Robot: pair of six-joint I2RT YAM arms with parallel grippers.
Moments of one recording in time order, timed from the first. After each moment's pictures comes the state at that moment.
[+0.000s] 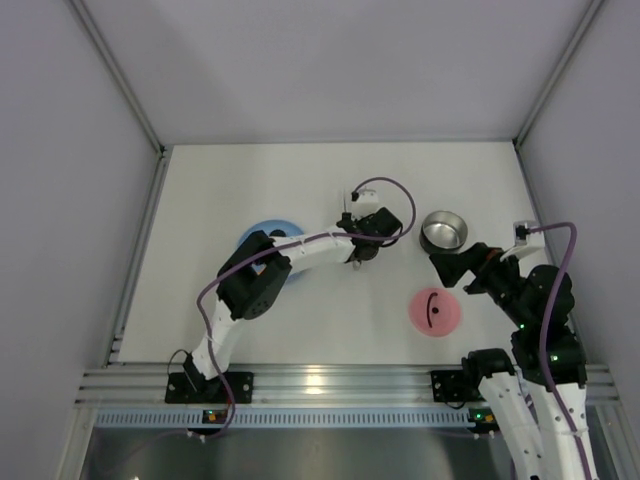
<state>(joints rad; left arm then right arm) -0.93 2.23 1.68 -0.44 -0.66 -0.71 0.09 0.34 0.73 -0.57 -0.33 0.51</state>
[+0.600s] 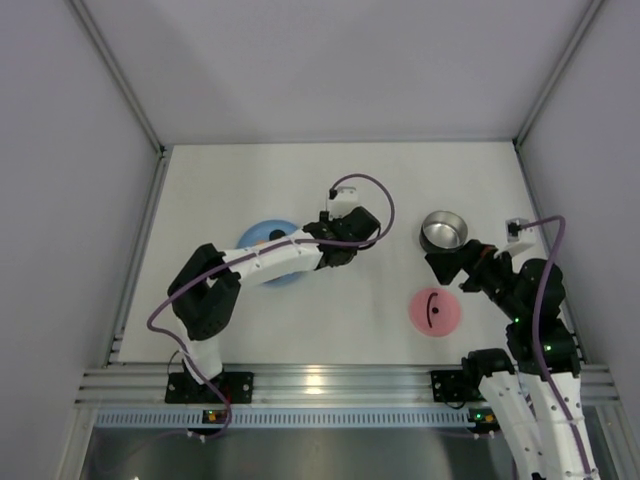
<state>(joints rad) -0.93 1.86 1.40 -0.47 -0.66 -0.66 0.09 0.38 0.68 -0.54 -0.35 0.53</state>
